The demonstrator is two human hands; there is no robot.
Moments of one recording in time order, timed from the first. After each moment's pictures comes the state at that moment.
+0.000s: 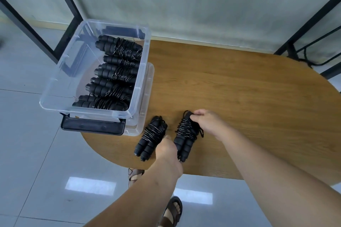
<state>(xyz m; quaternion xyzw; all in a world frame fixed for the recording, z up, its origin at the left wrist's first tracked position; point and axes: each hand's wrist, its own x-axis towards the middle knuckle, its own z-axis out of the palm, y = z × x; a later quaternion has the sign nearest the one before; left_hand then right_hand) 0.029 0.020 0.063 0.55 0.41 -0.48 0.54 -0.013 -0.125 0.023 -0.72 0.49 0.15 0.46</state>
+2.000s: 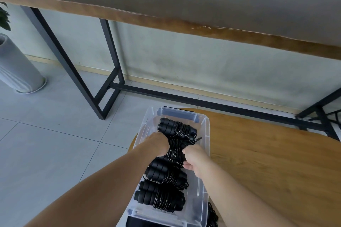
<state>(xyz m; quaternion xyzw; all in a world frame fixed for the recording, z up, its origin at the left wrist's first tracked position) 0.381 0.002 0.122 0.89 -0.31 -0.34 -0.01 0.271 -0.061 0.139 -0.51 0.61 0.09 0.60</state>
